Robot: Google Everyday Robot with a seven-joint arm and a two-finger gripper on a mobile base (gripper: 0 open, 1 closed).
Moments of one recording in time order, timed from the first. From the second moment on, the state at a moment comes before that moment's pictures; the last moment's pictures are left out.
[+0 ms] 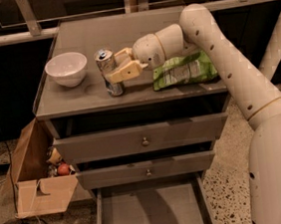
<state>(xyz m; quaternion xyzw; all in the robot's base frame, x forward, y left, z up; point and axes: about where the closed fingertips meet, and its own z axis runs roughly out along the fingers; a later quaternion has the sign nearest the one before) 0.643 0.046 0.883 -0.61 0.51 0.46 0.39</state>
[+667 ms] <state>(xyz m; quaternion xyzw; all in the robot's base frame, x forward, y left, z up) 0.643 0.046 0.883 -0.61 0.51 0.46 0.39</state>
